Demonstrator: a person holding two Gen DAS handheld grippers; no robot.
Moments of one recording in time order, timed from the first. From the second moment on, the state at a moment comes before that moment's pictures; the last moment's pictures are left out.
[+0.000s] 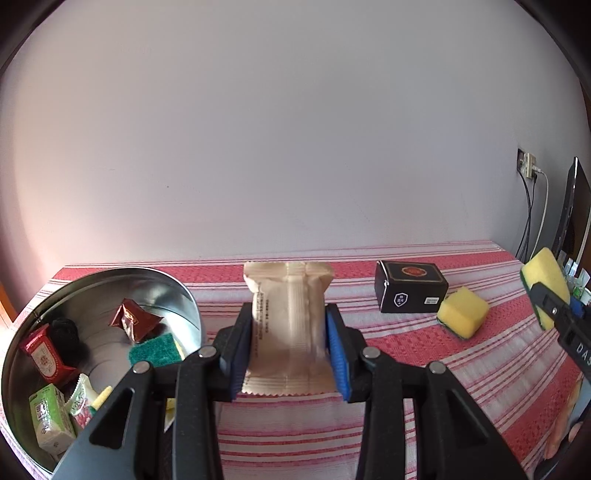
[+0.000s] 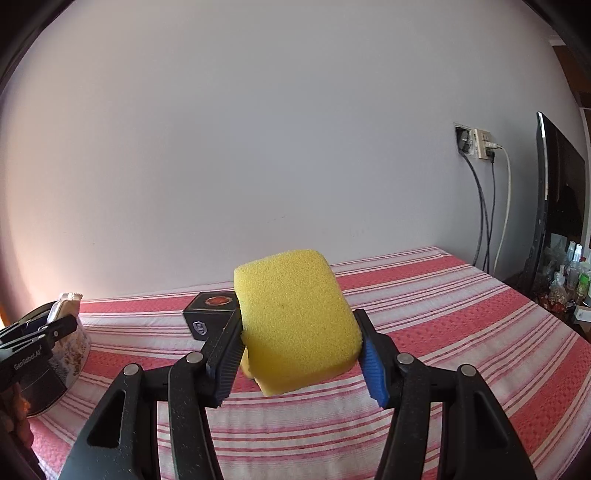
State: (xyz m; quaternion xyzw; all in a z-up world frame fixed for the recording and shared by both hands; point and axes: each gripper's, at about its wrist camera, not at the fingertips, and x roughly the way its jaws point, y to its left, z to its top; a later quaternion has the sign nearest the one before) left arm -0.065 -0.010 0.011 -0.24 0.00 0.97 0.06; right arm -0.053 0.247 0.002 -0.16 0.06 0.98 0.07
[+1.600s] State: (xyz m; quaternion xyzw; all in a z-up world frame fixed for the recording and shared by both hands) left arm -0.071 -0.229 0.002 -0.28 -0.10 0.92 -0.26; right arm -0.110 -0.059 0.021 -0.17 0.01 0.97 -0.18
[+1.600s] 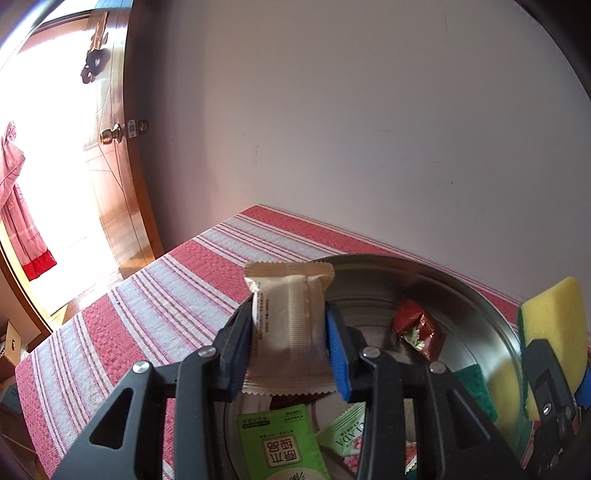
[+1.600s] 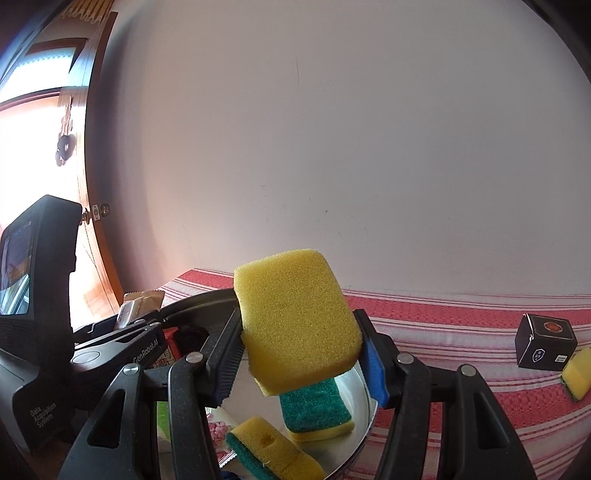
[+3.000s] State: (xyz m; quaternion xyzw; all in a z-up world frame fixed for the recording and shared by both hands) left arm -0.059 -0.223 0.012 -0.24 -0.11 0.92 -0.30; right arm -0.093 -0.053 0.018 -0.13 0.00 0.98 -0.13
